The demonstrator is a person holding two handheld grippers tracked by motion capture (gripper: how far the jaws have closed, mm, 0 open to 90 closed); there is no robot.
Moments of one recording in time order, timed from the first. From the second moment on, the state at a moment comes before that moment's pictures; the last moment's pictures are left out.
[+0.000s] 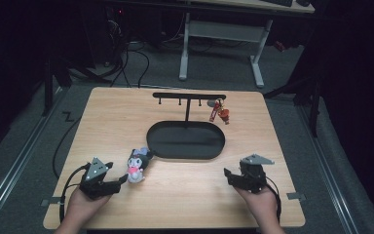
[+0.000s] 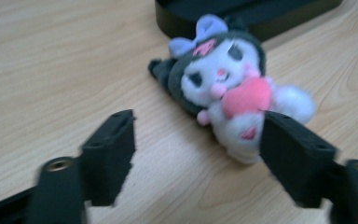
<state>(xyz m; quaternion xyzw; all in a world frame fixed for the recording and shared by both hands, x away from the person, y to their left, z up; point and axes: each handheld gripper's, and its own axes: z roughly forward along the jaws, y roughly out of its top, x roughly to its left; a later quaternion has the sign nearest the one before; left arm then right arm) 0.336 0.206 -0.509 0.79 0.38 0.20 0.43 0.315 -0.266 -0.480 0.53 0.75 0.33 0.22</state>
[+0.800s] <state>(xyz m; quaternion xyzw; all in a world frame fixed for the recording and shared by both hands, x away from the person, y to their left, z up) 0.372 0.161 -0.520 0.81 0.40 0.20 0.38 0.267 -0.291 -0.512 0.55 0.72 0.39 0.18</state>
